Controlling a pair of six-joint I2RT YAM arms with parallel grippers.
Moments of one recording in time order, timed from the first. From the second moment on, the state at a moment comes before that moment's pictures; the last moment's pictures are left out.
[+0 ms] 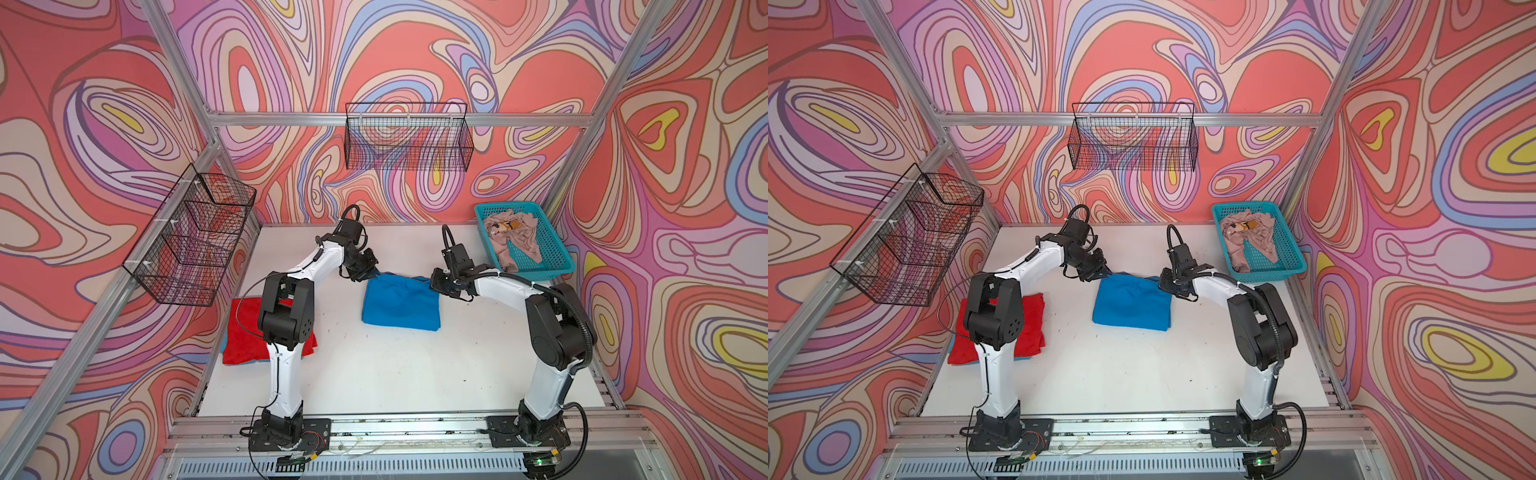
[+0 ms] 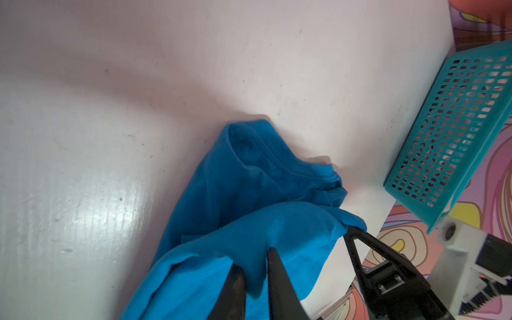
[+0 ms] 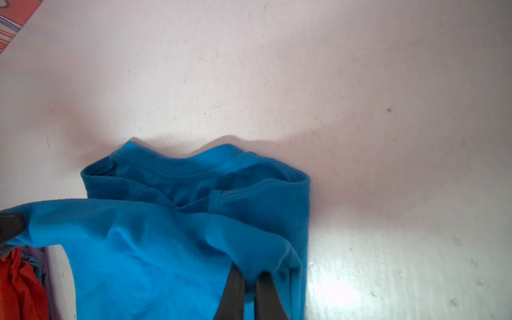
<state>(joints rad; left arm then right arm) -0.29 2.10 1.72 -0.75 0.45 -0.81 0.38 1.87 1.22 -0.32 -0.11 0.69</state>
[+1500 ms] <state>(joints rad) -0.37 2.28 1.89 -0.68 0.51 -0.84 0.36 1.94 1.12 -0.02 -0.34 0.74</state>
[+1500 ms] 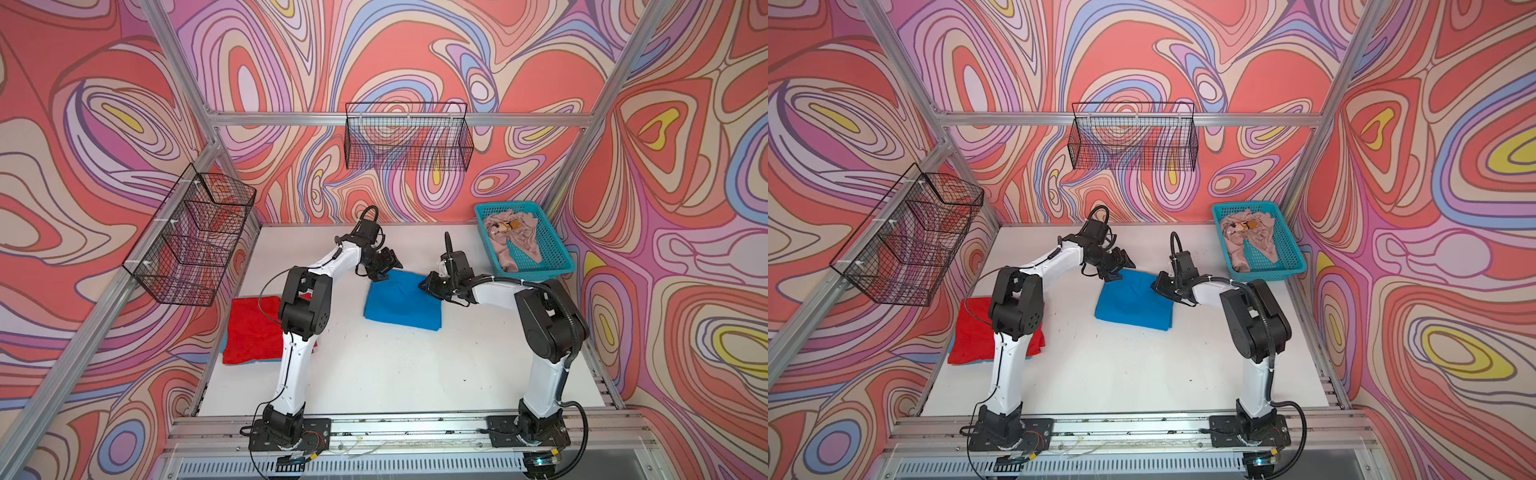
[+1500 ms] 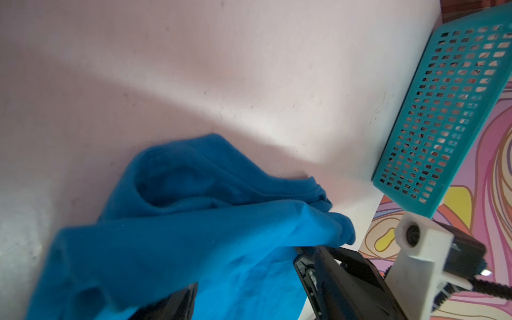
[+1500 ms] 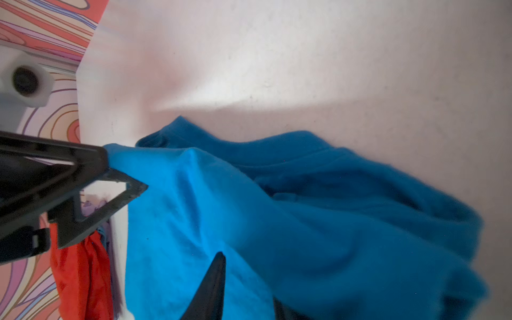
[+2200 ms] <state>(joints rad) -0.37 2.38 1.95 -0.65 0.52 -0.84 0.27 2.05 1.27 -0.03 -0.29 0.67</state>
